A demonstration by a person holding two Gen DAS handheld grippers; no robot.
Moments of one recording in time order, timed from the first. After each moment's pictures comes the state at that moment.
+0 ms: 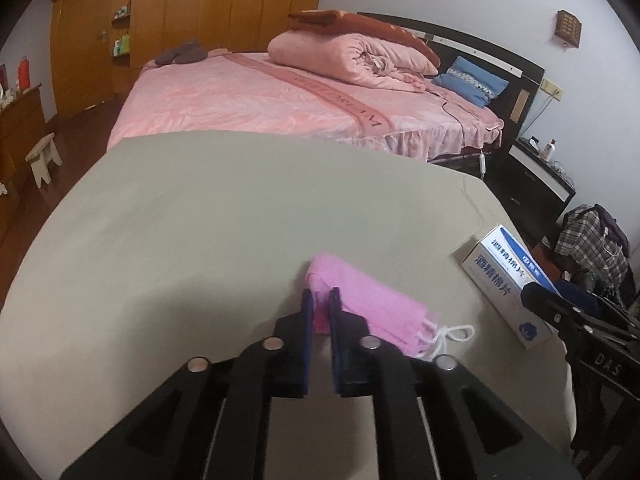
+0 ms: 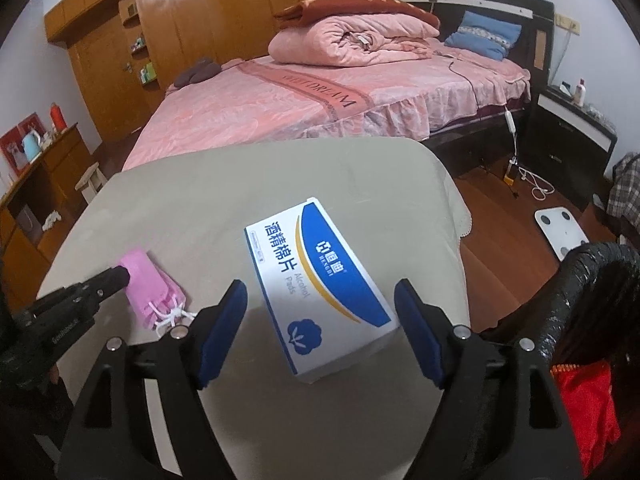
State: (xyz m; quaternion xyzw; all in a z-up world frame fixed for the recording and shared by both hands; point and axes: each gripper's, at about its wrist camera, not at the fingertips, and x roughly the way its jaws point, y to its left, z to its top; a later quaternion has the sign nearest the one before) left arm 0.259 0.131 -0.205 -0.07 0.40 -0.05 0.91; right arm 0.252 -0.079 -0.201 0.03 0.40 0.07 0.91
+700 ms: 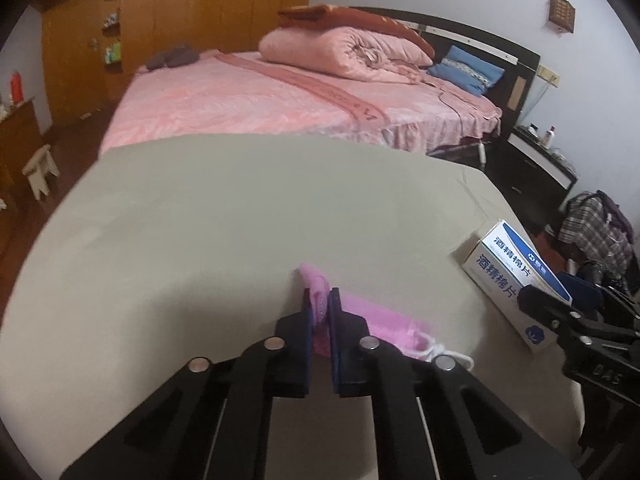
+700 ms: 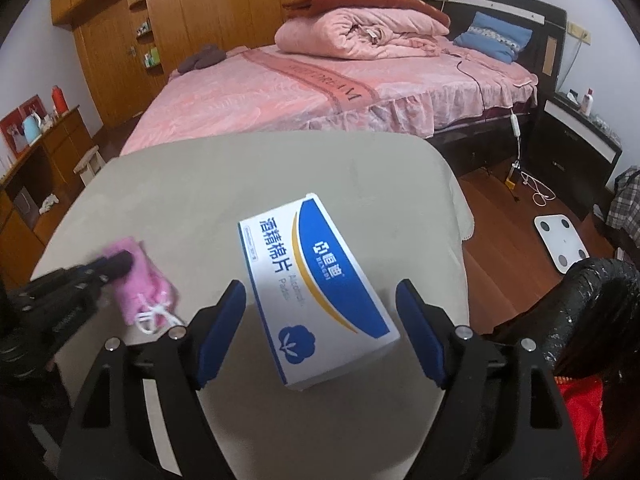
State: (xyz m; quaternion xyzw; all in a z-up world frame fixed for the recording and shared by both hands) left arm 0.265 0.117 -0.205 -0.04 0.40 -0.05 0.92; right arm 0.262 -0.074 -0.205 0.01 0.41 0.07 0.91
